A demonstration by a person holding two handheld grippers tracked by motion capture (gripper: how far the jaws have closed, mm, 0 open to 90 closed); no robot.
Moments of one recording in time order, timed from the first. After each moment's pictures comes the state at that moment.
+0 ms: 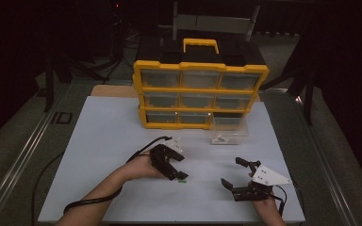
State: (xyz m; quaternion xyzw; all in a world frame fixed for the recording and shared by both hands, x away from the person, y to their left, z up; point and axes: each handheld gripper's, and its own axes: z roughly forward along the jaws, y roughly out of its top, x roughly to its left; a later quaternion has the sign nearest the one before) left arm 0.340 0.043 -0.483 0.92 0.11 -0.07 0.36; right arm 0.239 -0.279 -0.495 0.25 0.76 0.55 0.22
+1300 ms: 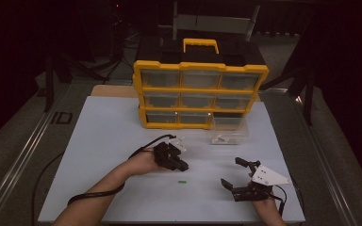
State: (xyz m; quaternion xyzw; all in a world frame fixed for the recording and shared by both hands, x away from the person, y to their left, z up) left arm 0.353 0.032 -0.473 0.94 0.08 -0.07 0.33; right arm 0.239 -0.278 -0.495 0.25 0.76 0.55 0.22
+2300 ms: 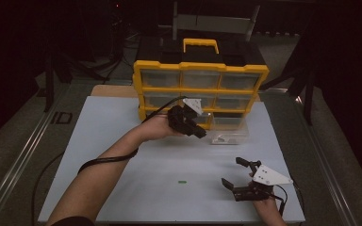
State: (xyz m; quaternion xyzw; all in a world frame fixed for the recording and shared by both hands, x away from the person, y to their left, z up) left arm 0.407 -0.006 -0.368 0.92 0.05 -0.04 0.38; right arm 0.239 -0.280 -0.494 0.26 0.76 0.56 0.22
